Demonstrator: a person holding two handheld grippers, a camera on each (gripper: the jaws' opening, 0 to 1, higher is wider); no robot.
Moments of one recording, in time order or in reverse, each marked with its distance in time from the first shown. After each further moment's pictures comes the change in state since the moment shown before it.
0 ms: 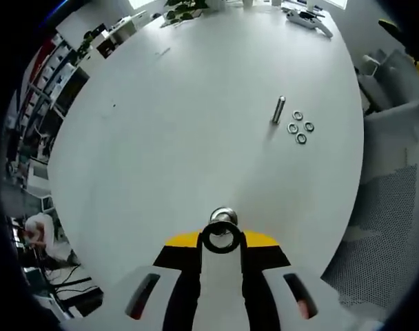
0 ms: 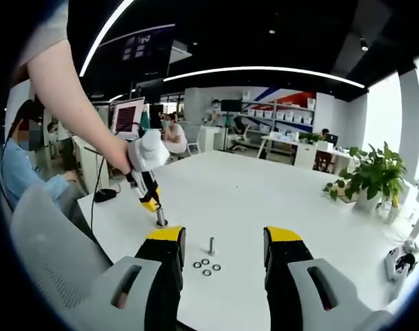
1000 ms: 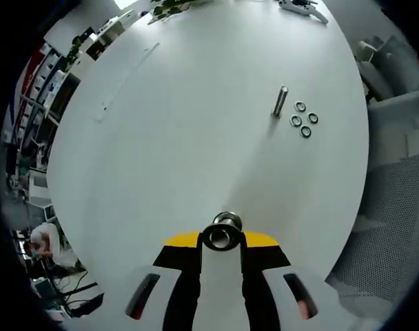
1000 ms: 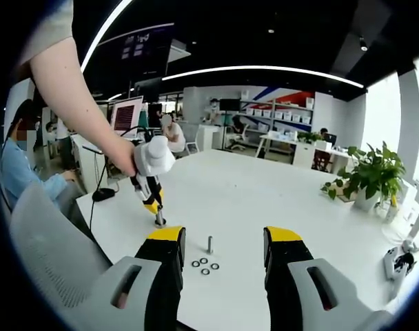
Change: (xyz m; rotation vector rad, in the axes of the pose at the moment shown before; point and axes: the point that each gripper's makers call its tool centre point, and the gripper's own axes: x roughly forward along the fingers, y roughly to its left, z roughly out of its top) left arm 0.015 0.004 0.003 0.048 0.056 0.006; right arm 0.000 -0.002 -0.002 -0.001 0.007 -0.009
